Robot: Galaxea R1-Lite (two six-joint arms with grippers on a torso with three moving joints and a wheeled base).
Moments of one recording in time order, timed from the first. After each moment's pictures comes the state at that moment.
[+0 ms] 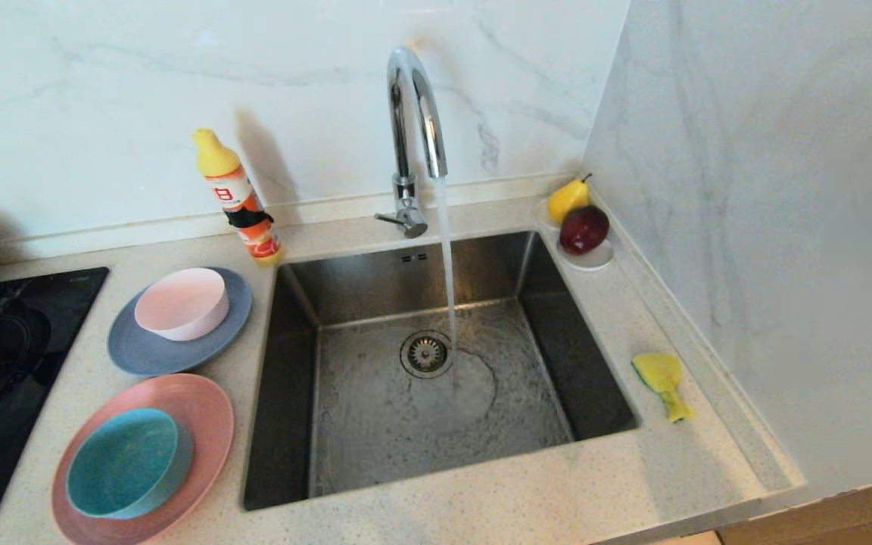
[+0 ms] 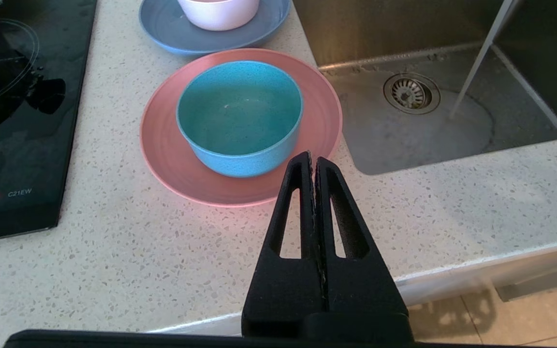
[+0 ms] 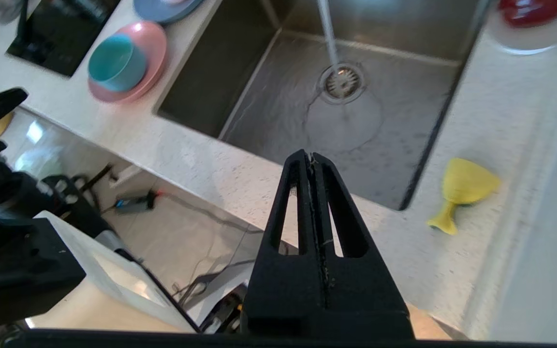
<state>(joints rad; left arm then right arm) 0.00 0.00 0.00 -0.02 -0.03 0.06 0.16 0.95 -1.05 0.34 0.54 -0.02</state>
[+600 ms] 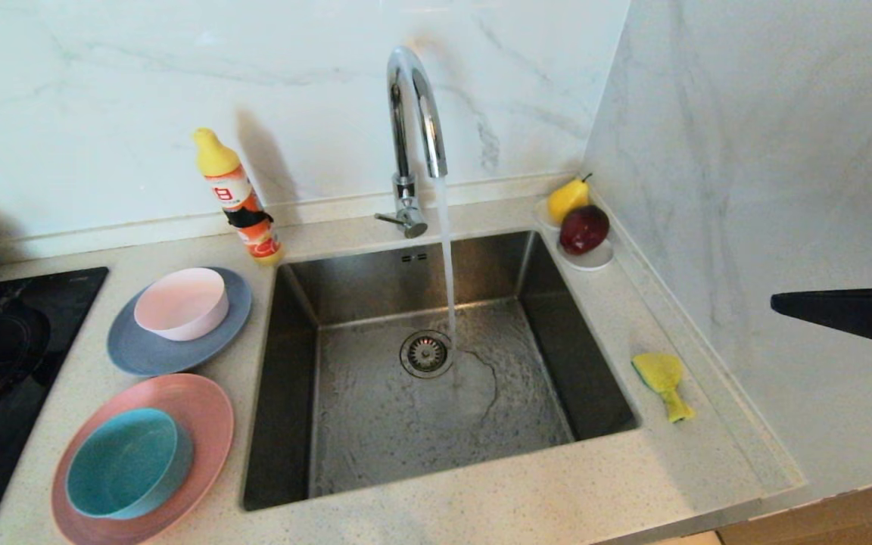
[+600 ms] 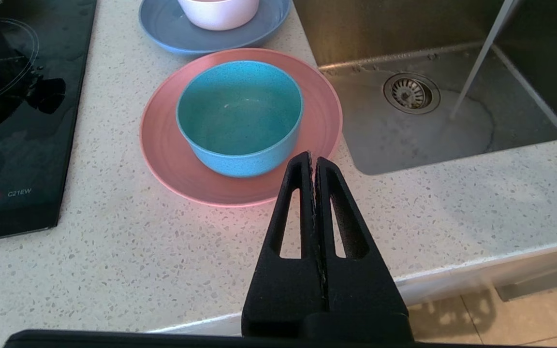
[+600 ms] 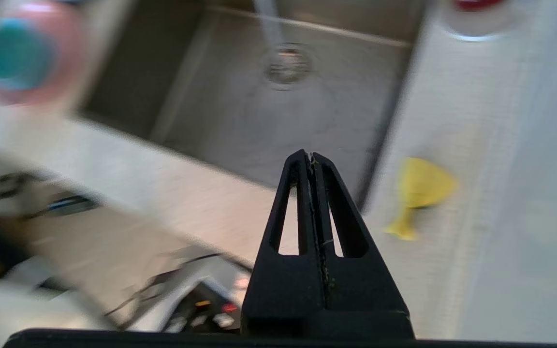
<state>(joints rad) 0.00 0.00 0.00 -0.02 -0.03 0.06 0.38 1.12 -1.07 0.23 0.12 -0.01</state>
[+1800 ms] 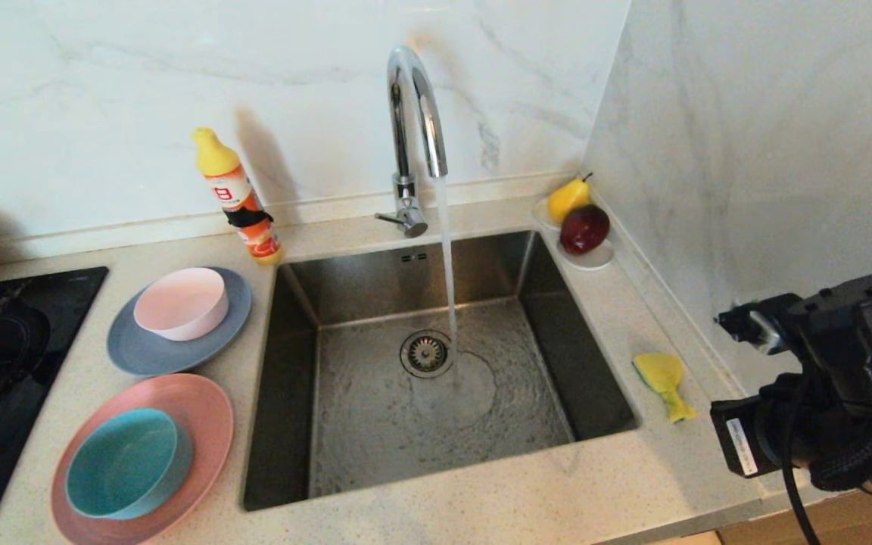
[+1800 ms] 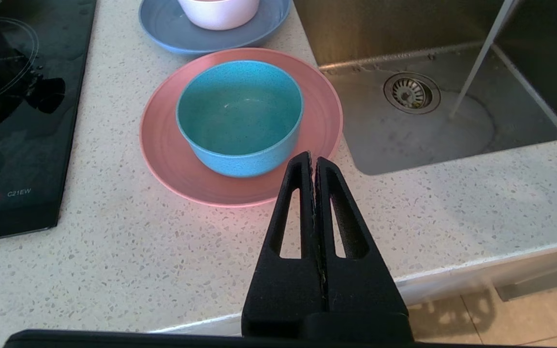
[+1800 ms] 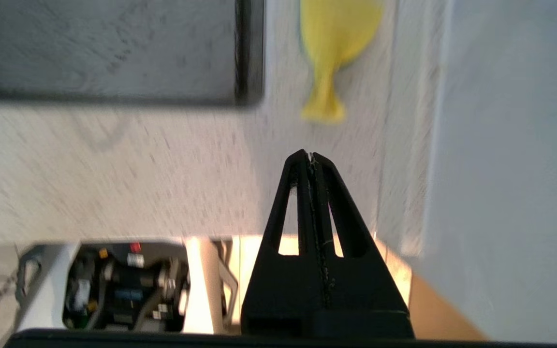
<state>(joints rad) 0.00 0.00 0.00 -0.02 -0.03 0.06 0.56 1.40 -0.83 0.17 -0.47 0.19</state>
